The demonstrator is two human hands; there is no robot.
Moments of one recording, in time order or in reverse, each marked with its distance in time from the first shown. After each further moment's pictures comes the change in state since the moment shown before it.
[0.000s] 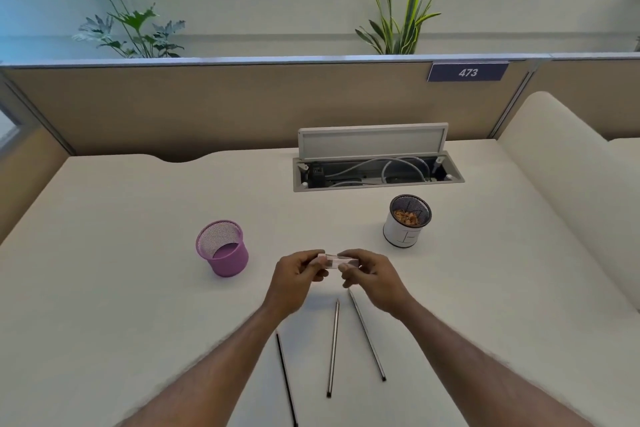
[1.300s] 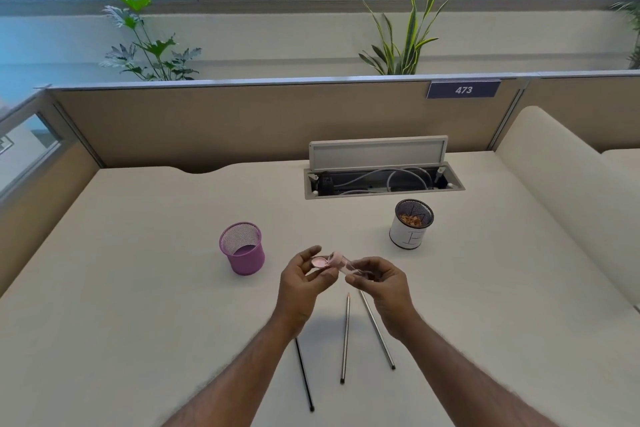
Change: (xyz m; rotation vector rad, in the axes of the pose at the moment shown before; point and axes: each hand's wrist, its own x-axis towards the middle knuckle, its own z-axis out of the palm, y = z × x) left_hand -0.054 0.024 -0.005 -0.472 0.075 -0.082; right_hand -0.054 -0.024 0.030 0.492 0.199 -0.019
